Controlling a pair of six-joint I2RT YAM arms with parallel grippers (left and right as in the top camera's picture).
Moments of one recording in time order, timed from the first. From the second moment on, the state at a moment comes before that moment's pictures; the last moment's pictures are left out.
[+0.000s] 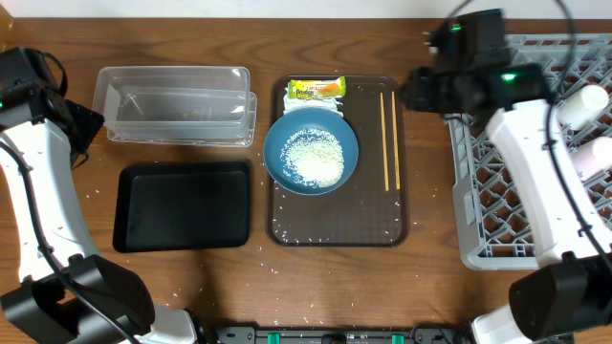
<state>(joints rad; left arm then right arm) 0.44 1.66 1.60 -1.15 -0.27 -0.69 0.24 1.71 1.63 -0.86 -0.22 0.30</state>
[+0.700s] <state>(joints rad) 0.44 1.66 1.60 -1.15 -0.27 -0.69 0.42 2.08 1.51 -0.68 0.13 0.47</state>
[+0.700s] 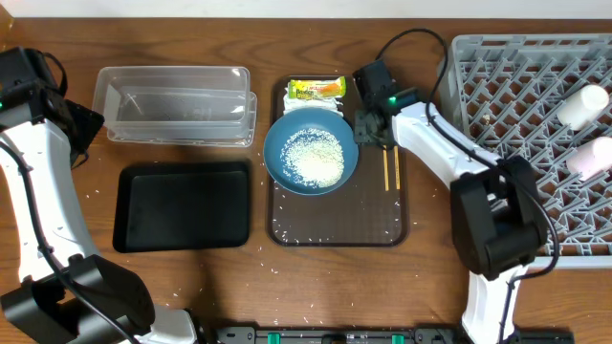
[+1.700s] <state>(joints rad) 0.44 1.66 1.60 -1.15 -0.27 -0.69 0.38 2.14 1.51 -0.63 0.17 0.35</state>
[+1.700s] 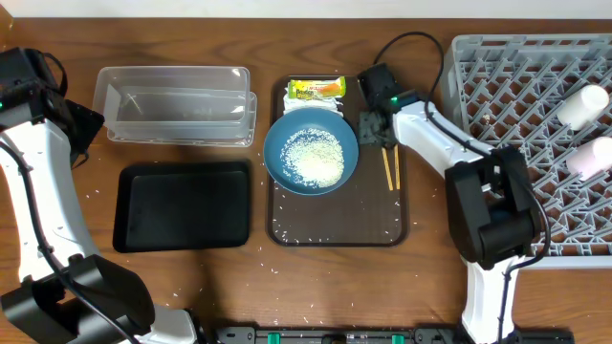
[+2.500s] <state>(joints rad) 0.44 1.66 1.60 -1.15 -0.27 -0.69 0.35 2.13 1.47 -0.55 0.11 0.34</state>
